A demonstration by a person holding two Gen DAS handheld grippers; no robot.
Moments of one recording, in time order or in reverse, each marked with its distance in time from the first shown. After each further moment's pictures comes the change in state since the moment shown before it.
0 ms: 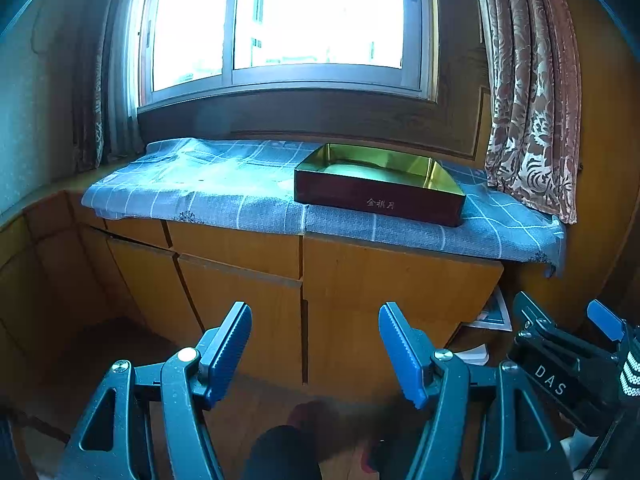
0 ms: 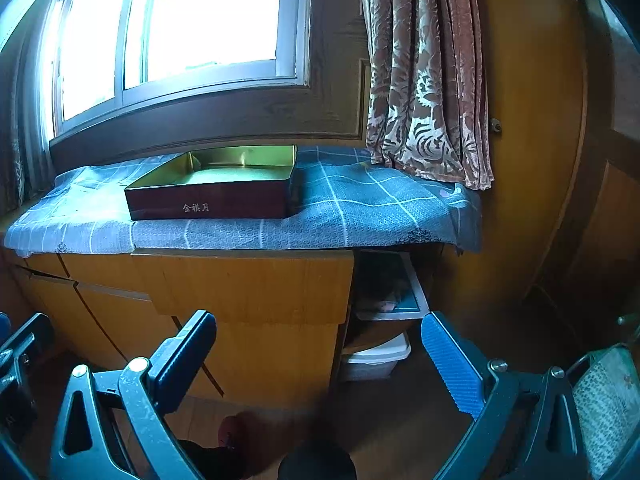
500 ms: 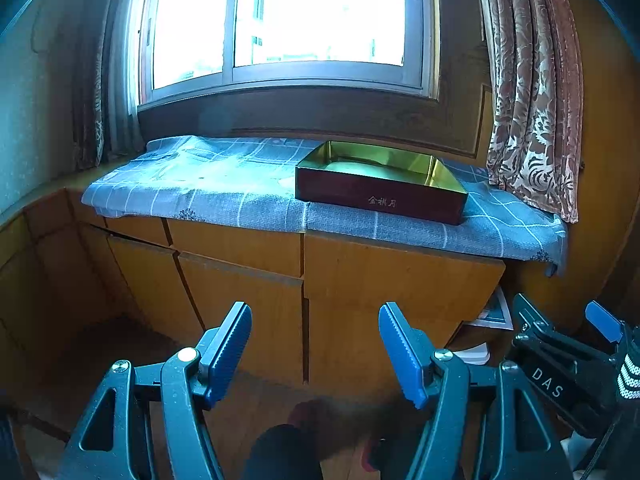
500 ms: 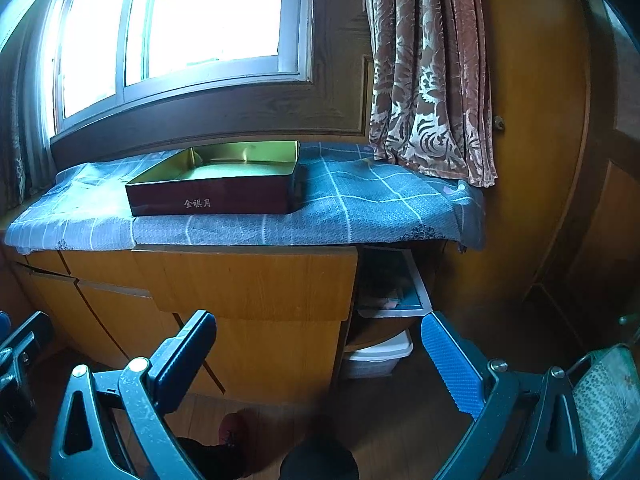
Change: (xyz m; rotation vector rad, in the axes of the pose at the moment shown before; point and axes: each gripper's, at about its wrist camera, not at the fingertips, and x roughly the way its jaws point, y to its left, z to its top) left arm 0.003 0.001 0.000 -0.002 0.008 0.003; right arm 0.004 0.004 -0.001 -0.006 0.011 0.004
